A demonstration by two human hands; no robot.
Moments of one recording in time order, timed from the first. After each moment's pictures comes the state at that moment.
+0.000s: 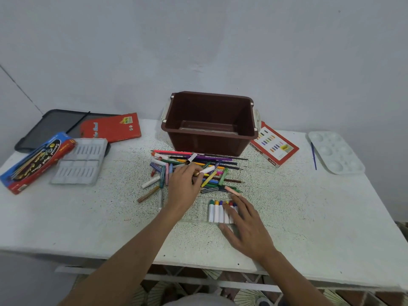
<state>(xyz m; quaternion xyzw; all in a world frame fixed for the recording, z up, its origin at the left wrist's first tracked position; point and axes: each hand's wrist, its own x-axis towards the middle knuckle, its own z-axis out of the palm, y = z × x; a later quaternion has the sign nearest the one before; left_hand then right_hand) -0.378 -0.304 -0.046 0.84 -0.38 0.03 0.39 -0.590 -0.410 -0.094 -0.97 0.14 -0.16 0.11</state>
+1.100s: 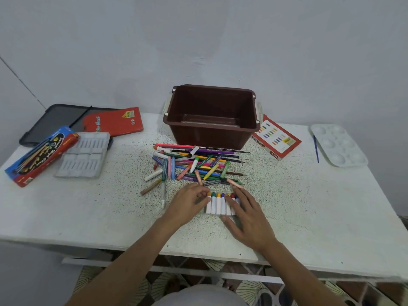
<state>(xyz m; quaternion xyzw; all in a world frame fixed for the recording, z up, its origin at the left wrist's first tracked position) -0.406 -0.265 -0.065 0.81 -0.45 -0.16 0.34 -0.591 -0.409 -0.098 -0.97 0.15 -0.15 0.11</state>
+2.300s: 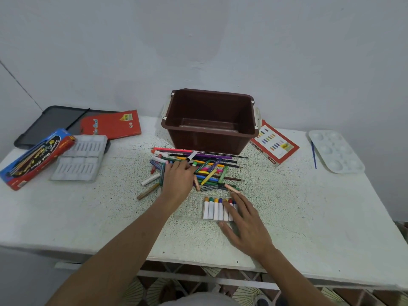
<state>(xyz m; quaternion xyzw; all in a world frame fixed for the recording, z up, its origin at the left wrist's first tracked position) -0.351 -0.305 -0.062 0.88 -0.45 0.09 0.11 -0.592 -0.408 -0.096 -0.97 0.15 -0.14 0.12</state>
